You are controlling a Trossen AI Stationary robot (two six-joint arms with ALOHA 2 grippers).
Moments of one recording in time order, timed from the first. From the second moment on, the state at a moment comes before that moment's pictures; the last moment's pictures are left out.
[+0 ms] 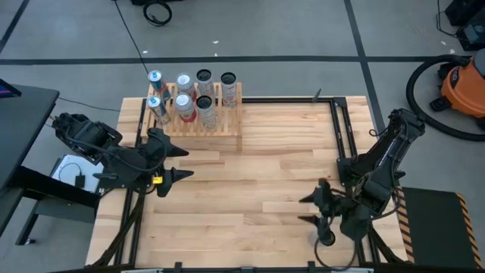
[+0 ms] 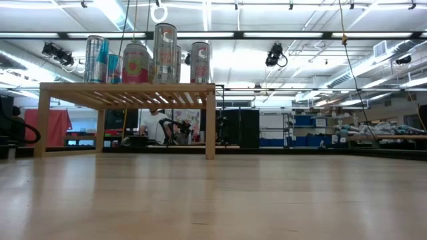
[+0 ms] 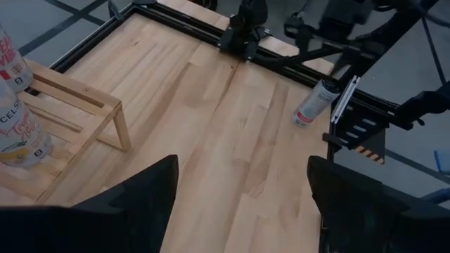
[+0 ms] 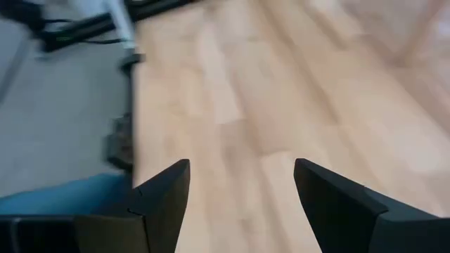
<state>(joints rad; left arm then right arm) -0.55 1.28 1.79 -1.21 -0.58 -0.77 0.94 1.29 1.06 -0.70 0.73 1.02</state>
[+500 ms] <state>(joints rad) -0.55 1.28 1.79 -1.21 -0.58 -0.77 0.94 1.28 1.06 -0.74 0.74 1.00</state>
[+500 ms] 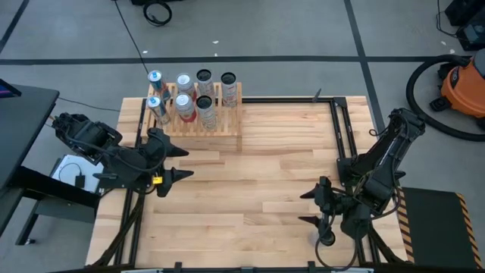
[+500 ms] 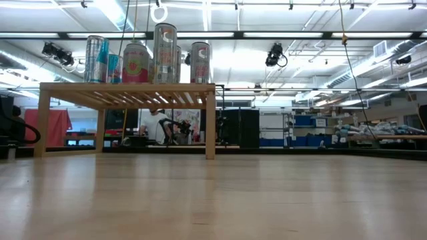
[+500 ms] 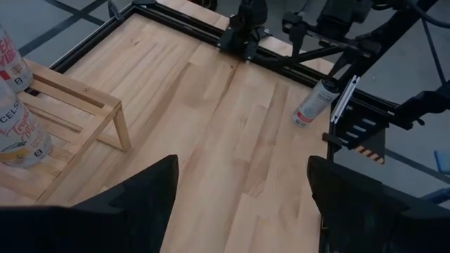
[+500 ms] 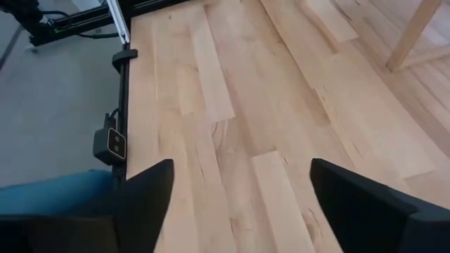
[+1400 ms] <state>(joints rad) -0.55 1.28 1.79 -1.20 -0.58 -0.77 0.88 1.28 1.06 -0.70 0.33 0.95</state>
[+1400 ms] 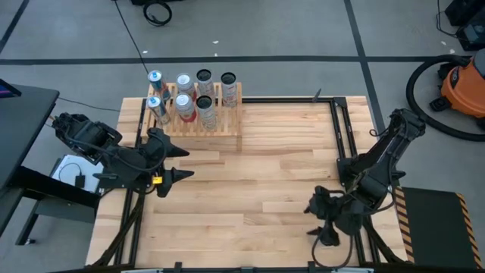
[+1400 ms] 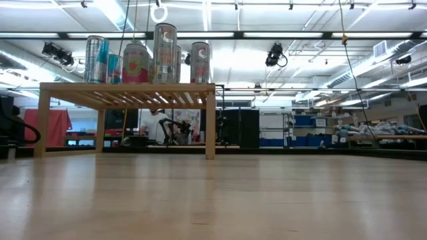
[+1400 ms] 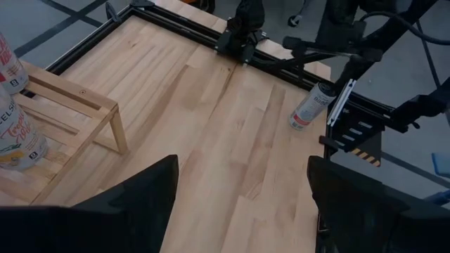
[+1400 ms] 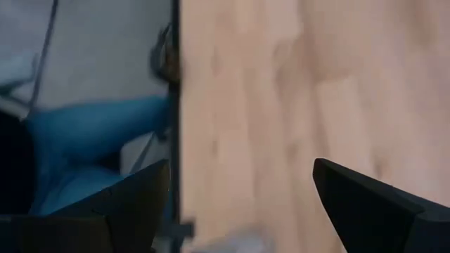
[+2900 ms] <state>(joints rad) -0.55 1.28 1.79 -1.06 -0.58 -0.62 1.09 1.37 1.06 -0.82 0.21 0.97</state>
